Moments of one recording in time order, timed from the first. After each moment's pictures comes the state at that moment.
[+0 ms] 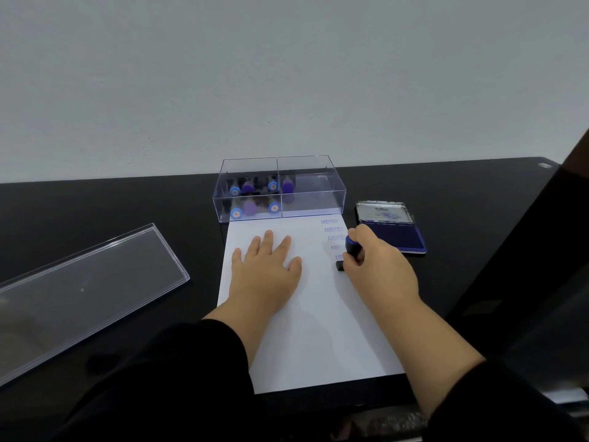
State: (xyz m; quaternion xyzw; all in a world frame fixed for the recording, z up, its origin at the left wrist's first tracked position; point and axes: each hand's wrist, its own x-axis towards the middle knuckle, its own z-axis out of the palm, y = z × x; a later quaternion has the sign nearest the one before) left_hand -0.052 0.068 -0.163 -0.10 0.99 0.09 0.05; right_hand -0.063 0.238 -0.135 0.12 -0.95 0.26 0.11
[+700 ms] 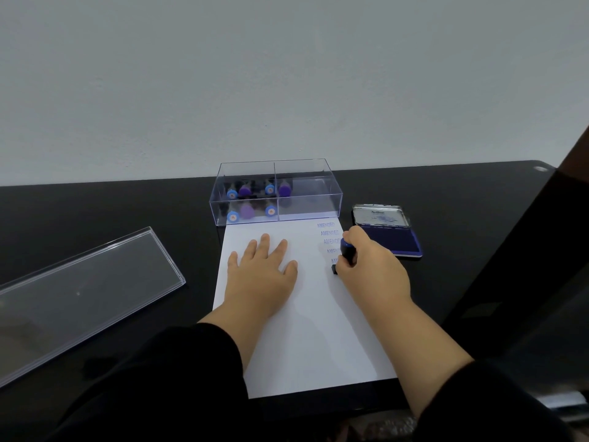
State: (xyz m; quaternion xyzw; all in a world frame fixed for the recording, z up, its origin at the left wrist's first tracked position) left_hand -0.053 0.068 -0.163 -0.10 0.99 0.09 0.05; right_hand -0.068 0.236 -0.137 0.12 -0.95 0.26 0.12
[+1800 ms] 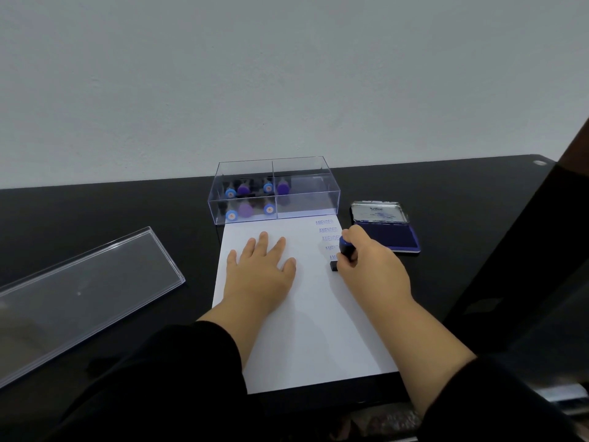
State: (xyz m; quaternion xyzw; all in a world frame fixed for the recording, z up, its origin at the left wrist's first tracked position) left_hand -0.052 0.069 -0.161 -0.11 0.99 0.09 0.05; right_hand -0.065 0.241 -0.140 0.14 -0.94 0.27 0.13
